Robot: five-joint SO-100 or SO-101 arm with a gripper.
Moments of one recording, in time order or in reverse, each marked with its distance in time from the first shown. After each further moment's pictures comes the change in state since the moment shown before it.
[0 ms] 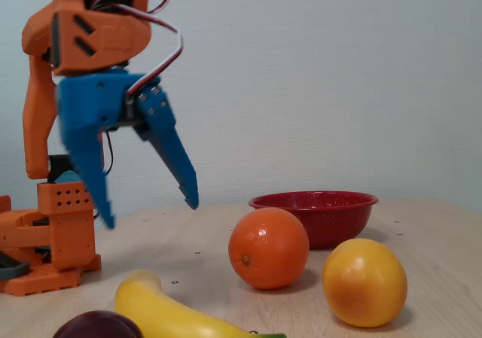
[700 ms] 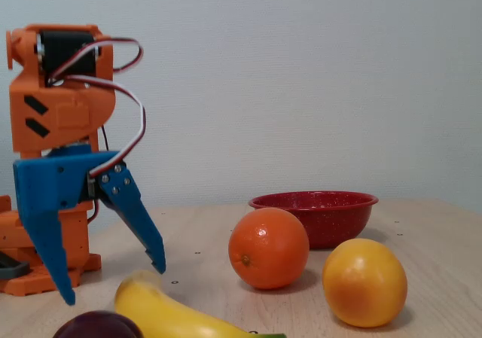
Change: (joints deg) arm 7.0 -2.6 17.5 -14.5 -11.2
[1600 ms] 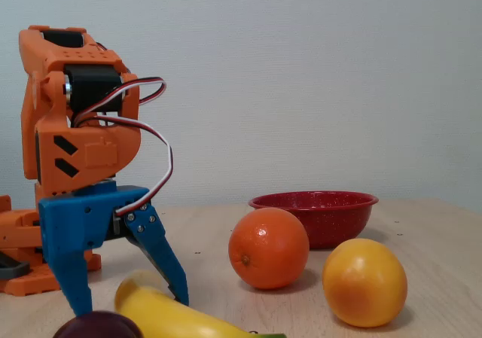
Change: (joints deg) arm -4.0 -8.8 0.6 -11.3 4.3
